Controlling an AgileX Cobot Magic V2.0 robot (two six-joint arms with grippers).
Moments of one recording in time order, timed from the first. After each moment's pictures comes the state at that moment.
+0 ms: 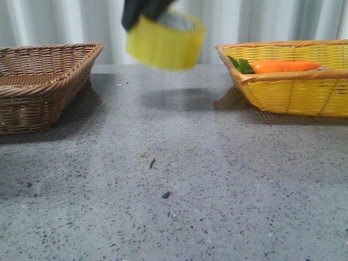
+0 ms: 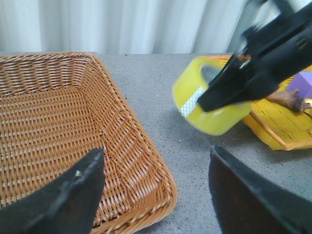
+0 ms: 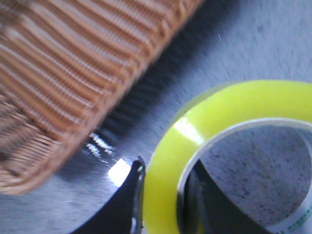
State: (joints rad) left arm -0.32 0.67 -0.69 -0.44 0.43 0.21; right arm 0.50 1.92 -1.88 0.33 1.00 -0.27
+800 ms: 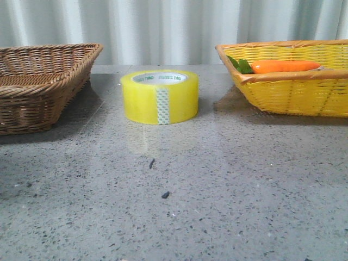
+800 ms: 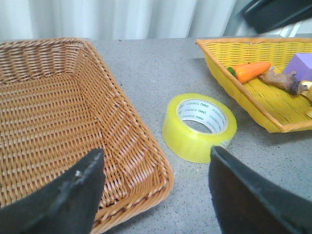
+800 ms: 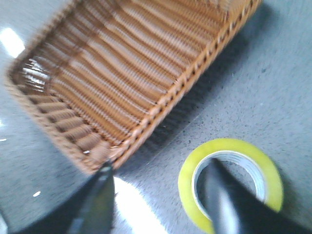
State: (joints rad) left arm -0.33 0.68 -0.69 -0.44 0.48 0.24; right arm 0.50 1.74 -2.04 0.39 1.16 -0.26
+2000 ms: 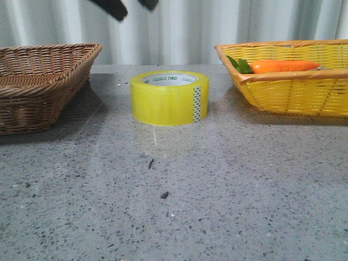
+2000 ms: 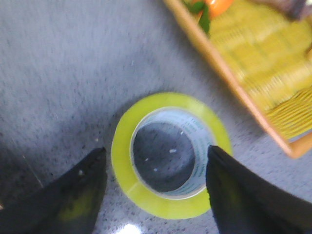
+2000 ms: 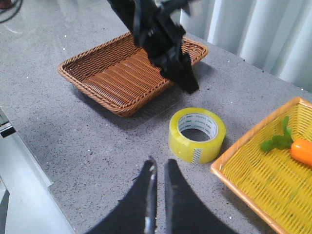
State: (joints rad) left arm -0.48 1.77 -1.70 -0.37 1.01 0.18; right arm 0.50 0.67 -1.18 0.28 0.96 -0.31
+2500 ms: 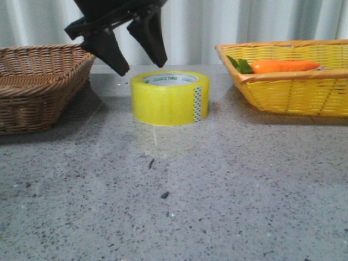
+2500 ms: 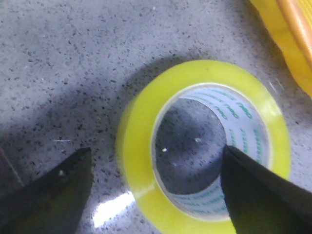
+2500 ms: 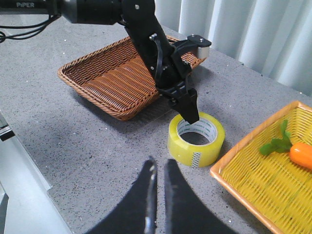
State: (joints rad) left arm -0.48 1.91 -1.70 -0.36 1.01 0.13; right arm 0.50 0.67 -1.18 0.28 0.95 -0.31
